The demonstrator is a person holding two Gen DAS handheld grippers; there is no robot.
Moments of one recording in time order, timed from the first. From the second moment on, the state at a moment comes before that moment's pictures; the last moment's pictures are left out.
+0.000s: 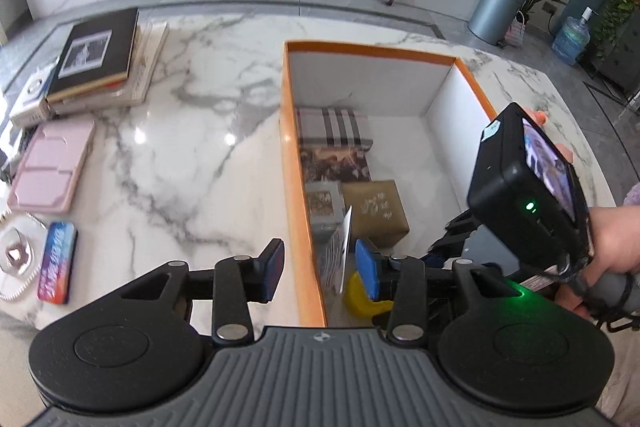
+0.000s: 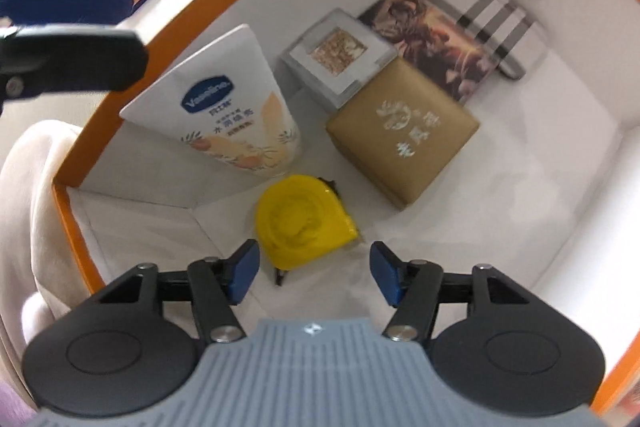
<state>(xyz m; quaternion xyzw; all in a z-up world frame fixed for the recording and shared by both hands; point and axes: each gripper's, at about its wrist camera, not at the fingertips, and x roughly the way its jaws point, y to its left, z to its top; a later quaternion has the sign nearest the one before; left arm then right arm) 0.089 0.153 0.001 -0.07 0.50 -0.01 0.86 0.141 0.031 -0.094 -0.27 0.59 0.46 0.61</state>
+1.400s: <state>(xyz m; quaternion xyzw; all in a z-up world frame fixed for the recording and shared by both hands) 0.100 -0.005 0.056 0.05 0.39 -0.20 0.90 0.152 -0.192 0.019 -0.03 0.44 0.29 0.85</state>
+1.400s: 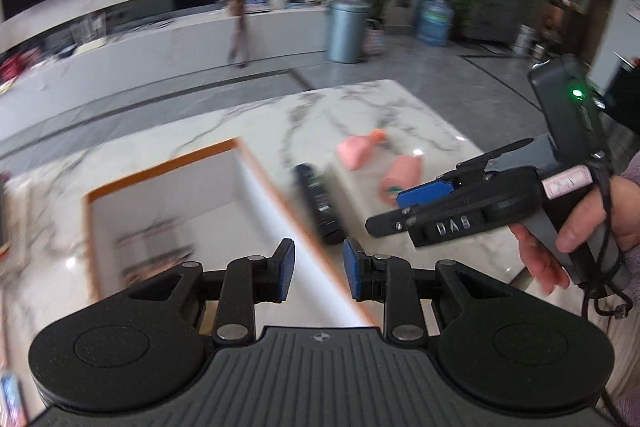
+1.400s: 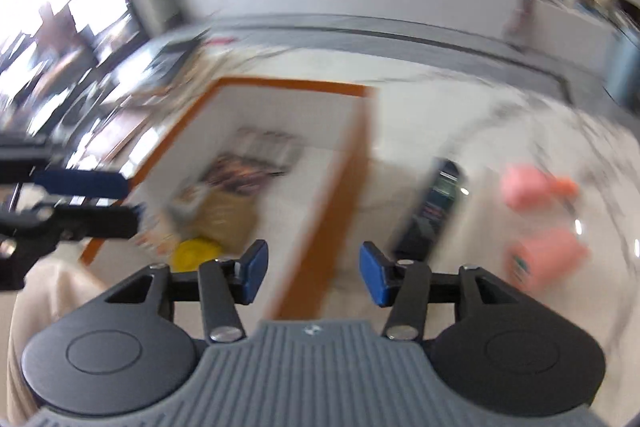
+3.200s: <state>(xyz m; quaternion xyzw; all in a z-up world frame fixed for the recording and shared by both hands) 0.396 -0.255 -0.120 0.33 0.53 -0.28 0.73 0.330 -0.401 -0.127 0.32 0.45 0.10 0.83</state>
